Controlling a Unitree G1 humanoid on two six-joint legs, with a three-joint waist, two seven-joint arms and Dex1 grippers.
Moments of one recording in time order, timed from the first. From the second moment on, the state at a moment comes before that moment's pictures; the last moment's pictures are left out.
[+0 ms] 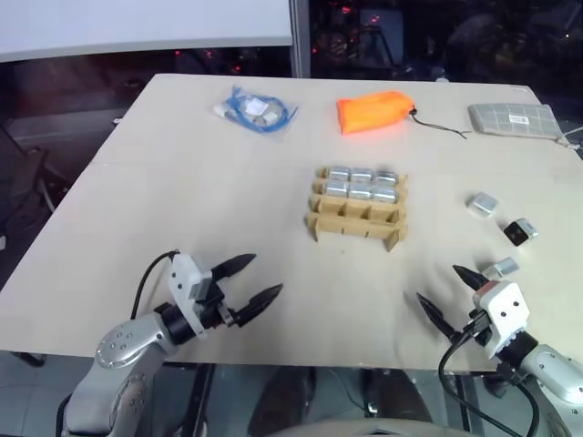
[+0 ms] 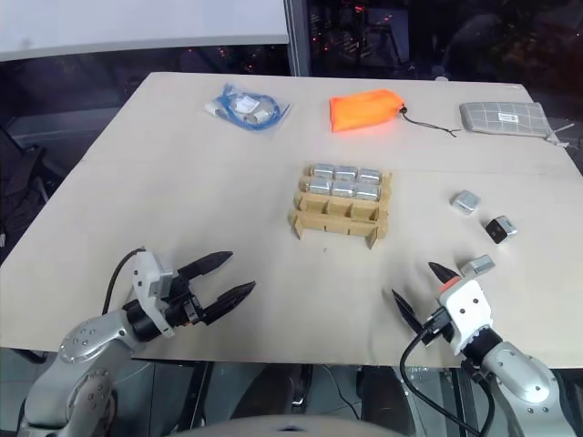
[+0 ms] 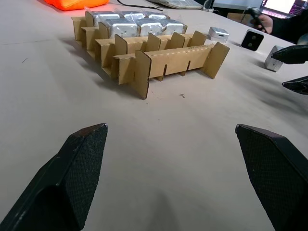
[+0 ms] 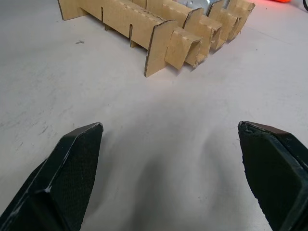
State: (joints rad) left arm 0.28 0.56 0.19 -0.44 -0.57 0.27 -0.85; right arm 0.47 -0.46 -0.12 -0.55 0.22 0.10 0.54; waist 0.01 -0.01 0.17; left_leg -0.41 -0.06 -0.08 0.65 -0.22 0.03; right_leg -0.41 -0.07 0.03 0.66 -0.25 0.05
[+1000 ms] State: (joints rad) left arm -0.08 0.73 0.10 -0.50 -0.79 0.41 -1.16; right arm 0.32 -1.14 -0.51 -0.27 0.17 0.11 1.06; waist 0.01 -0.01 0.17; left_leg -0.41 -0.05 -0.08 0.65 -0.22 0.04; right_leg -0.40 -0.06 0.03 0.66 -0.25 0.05
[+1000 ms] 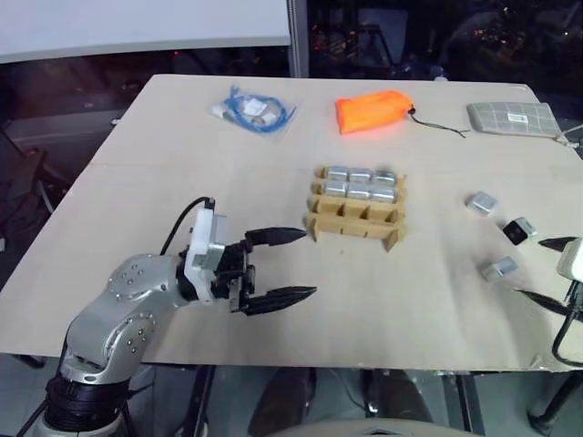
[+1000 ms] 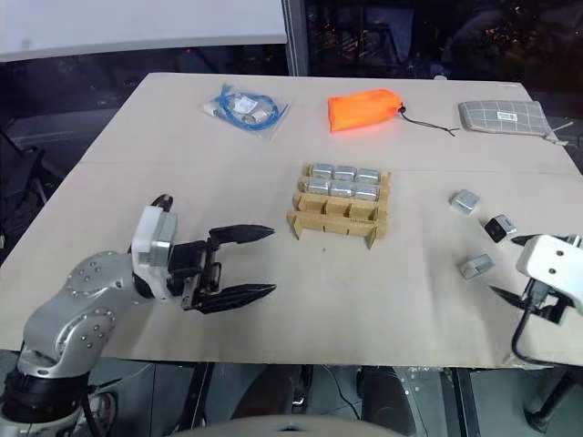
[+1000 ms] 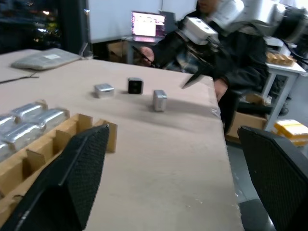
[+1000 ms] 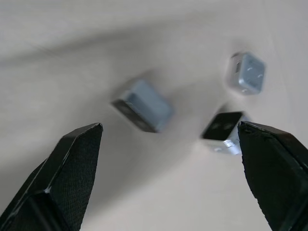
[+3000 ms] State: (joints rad) left arm 0.40 0.56 0.43 -0.58 -0.74 0.27 -0.87; right arm -0.88 -0.49 0.42 0.20 0.04 0.38 0.98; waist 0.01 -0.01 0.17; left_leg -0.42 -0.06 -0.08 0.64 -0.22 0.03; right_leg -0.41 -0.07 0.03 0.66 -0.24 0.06
